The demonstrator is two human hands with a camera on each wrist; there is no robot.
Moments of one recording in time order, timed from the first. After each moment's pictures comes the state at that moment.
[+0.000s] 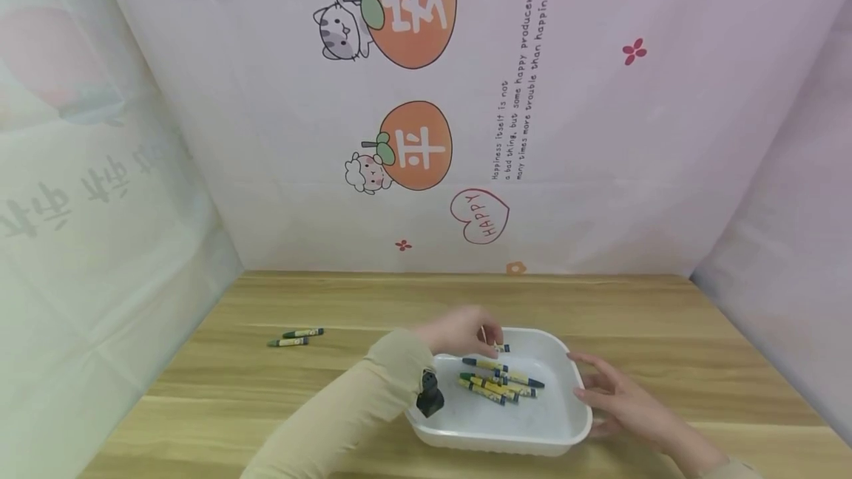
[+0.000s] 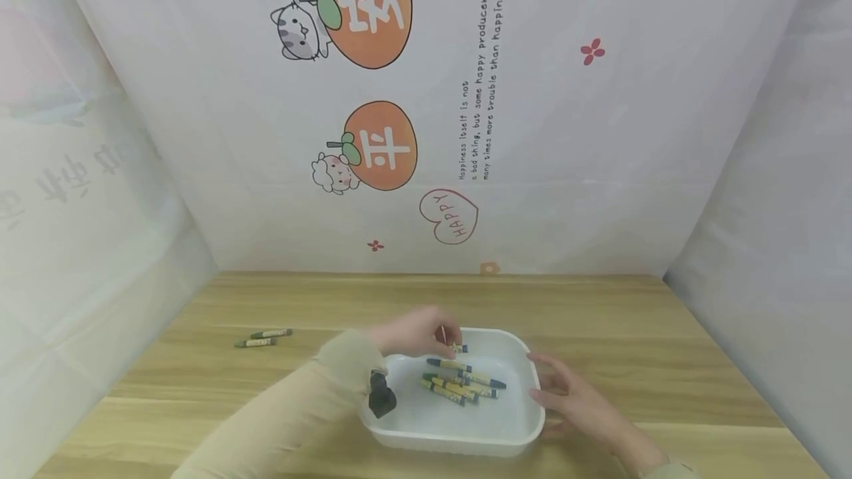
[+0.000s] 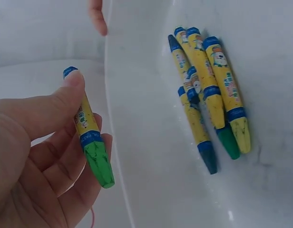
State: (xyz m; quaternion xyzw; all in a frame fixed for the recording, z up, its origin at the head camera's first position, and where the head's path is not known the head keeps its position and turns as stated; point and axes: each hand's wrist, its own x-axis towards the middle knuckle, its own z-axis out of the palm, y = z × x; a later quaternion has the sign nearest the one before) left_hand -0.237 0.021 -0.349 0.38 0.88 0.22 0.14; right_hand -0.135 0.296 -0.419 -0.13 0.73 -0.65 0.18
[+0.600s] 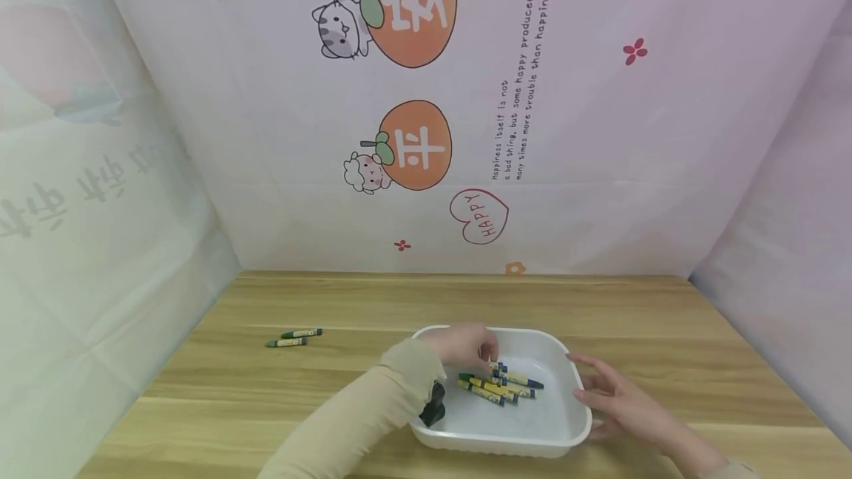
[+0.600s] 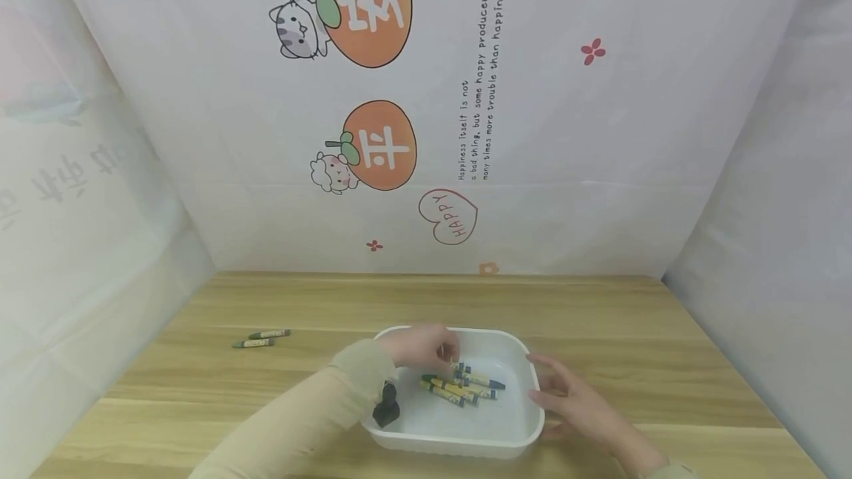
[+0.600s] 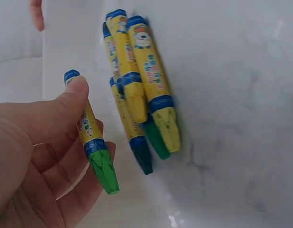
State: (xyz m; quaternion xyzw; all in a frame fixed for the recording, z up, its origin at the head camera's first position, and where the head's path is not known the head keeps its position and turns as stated) left_hand -0.243 0.028 -0.386 0.36 0.90 0.16 0.16; right_hand -0.135 0.295 -0.419 -0.13 0.73 -0.64 0.18
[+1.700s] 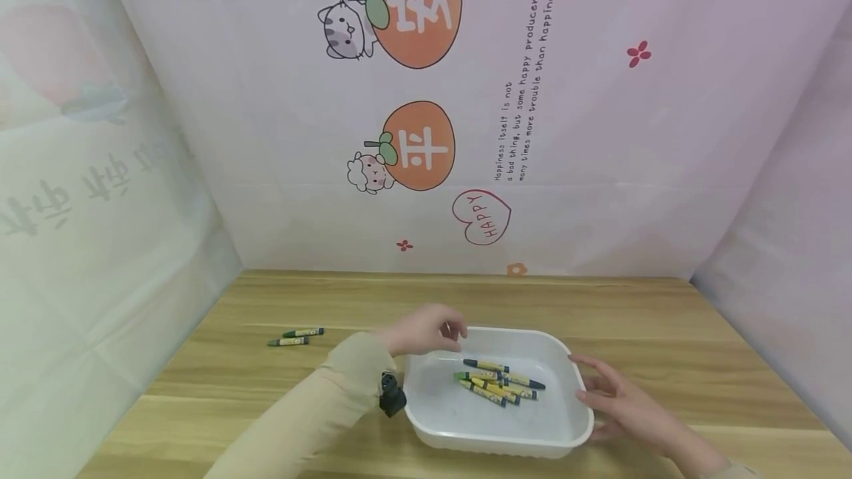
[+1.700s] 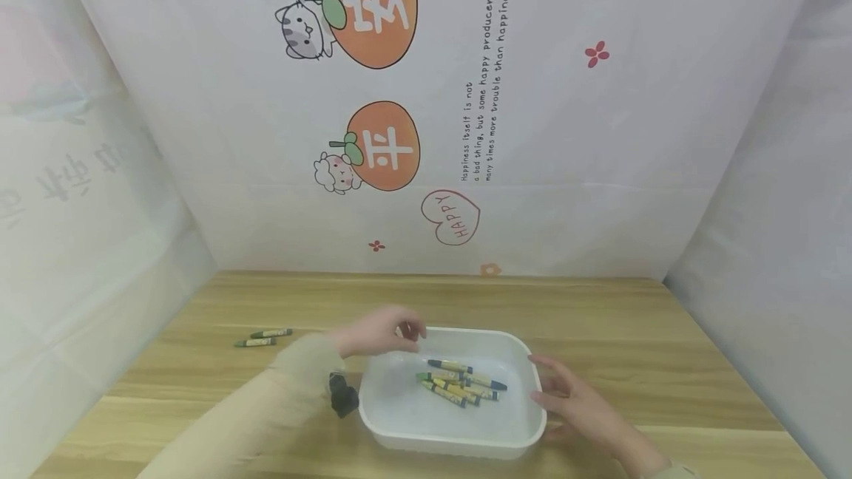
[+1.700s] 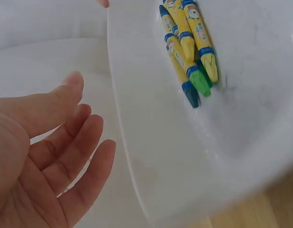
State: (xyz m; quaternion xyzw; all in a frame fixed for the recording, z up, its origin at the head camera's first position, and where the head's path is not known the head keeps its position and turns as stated) left_hand -0.241 -0.035 -0.350 0.38 0.88 0.25 0.12; right_hand -0.135 0.295 -0.419 -0.13 0.73 -0.64 0.19
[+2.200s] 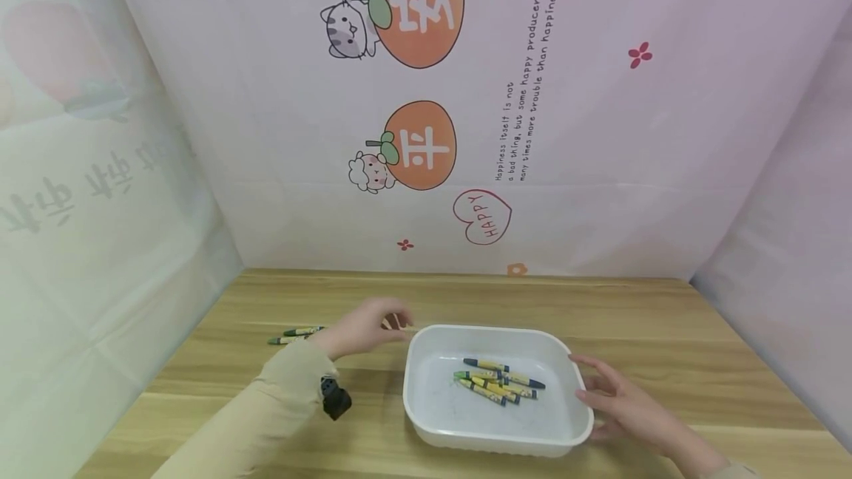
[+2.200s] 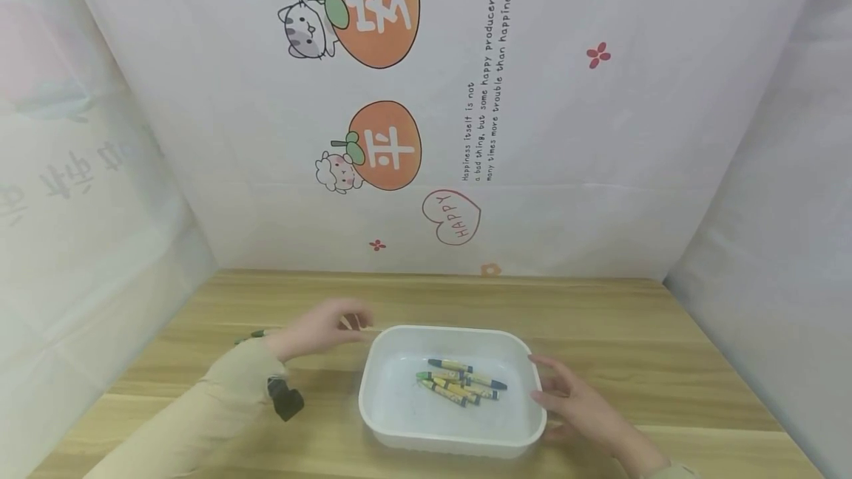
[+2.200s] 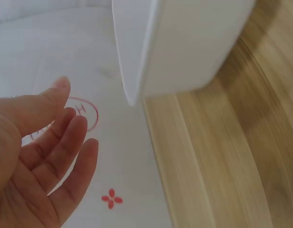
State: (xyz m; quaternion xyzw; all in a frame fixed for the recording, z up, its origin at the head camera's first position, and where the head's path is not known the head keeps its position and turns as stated) left_hand -0.237 -0.117 -0.351 0.36 0.88 0.30 0.04; right_hand -0.133 0.294 -0.419 -0.12 0.74 -0.64 0.18
